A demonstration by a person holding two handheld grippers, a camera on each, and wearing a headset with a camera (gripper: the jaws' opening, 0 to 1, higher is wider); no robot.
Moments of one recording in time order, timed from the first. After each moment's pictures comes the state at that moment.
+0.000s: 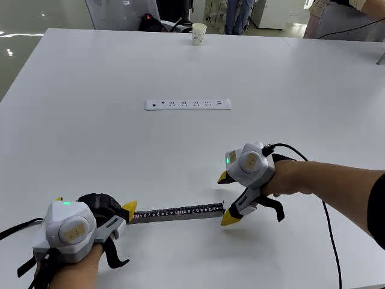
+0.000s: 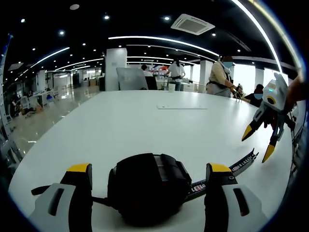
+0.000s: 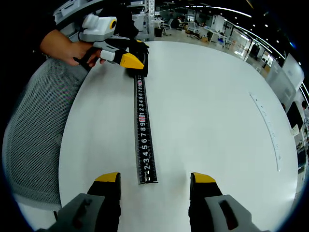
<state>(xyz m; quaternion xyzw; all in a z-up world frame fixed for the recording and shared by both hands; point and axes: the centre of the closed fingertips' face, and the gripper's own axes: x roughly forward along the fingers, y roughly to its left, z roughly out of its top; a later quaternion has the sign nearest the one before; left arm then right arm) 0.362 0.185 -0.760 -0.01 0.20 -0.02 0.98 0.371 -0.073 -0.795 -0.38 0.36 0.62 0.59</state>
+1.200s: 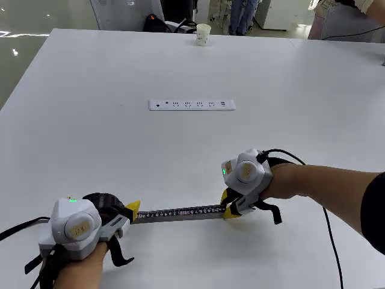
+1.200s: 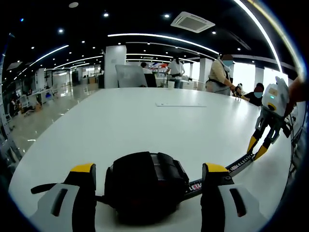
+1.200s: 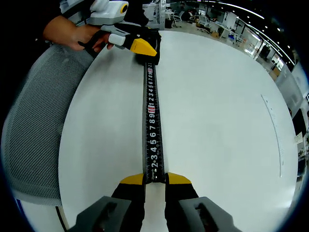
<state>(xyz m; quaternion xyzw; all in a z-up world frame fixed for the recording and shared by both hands) 0.361 0.182 -0.764 -0.02 0.22 -0.02 0.98 0.361 -0.076 -0.809 -0.41 0.39 0.62 0.55</state>
